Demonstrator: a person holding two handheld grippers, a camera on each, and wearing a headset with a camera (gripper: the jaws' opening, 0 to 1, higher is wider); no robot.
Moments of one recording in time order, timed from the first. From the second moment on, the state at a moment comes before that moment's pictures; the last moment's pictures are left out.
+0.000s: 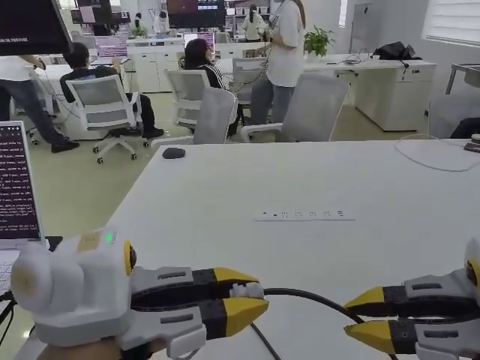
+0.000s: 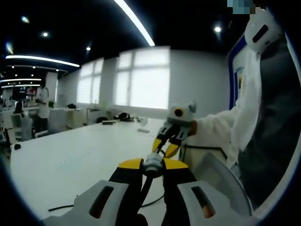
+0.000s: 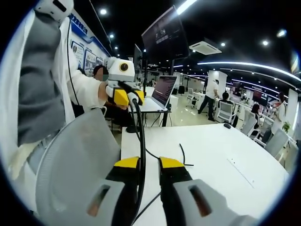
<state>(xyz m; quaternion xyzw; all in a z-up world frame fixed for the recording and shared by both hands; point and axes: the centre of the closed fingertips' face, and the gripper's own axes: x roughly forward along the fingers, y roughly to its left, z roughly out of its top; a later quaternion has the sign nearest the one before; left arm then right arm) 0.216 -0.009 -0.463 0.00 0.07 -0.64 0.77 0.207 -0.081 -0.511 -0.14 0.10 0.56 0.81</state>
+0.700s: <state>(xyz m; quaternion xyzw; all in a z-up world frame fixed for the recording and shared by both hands) 0.216 -0.040 -0.476 0.02 0.08 -0.64 0.76 0.207 -0.044 -0.481 -0.15 0.05 0.61 0.77</state>
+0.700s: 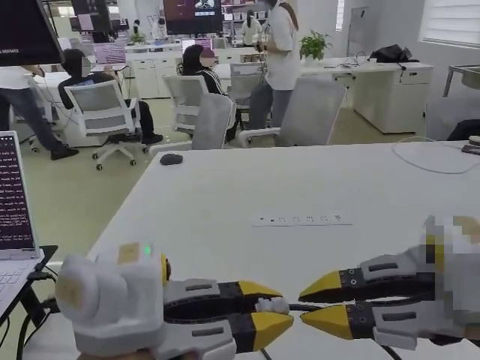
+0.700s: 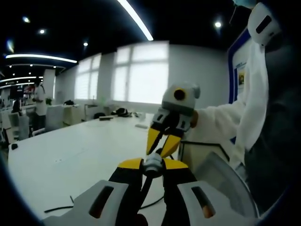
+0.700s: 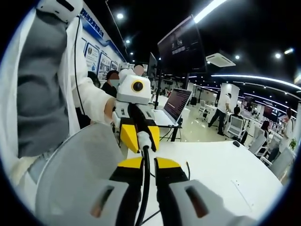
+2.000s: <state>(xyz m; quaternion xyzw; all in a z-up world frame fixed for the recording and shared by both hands) 0.229 -0.018 -0.487 0.02 0.11 -0.61 0.78 0.229 -0.108 -0.538 -0.13 0.10 0.56 0.81</state>
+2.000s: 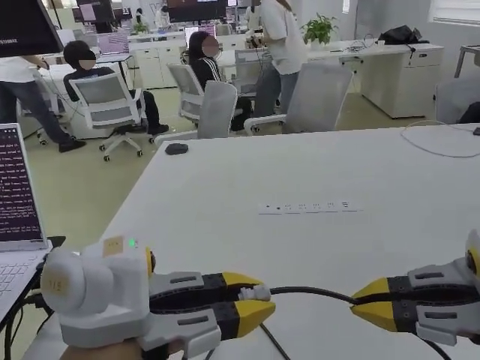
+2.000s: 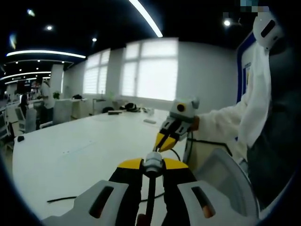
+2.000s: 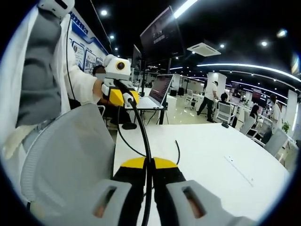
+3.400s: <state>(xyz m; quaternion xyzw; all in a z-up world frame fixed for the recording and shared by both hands) 0.233 -0.048 -0.496 0.01 0.13 -0.61 0.78 0.230 -0.052 -0.501 -0.21 0.06 0.60 0.77</state>
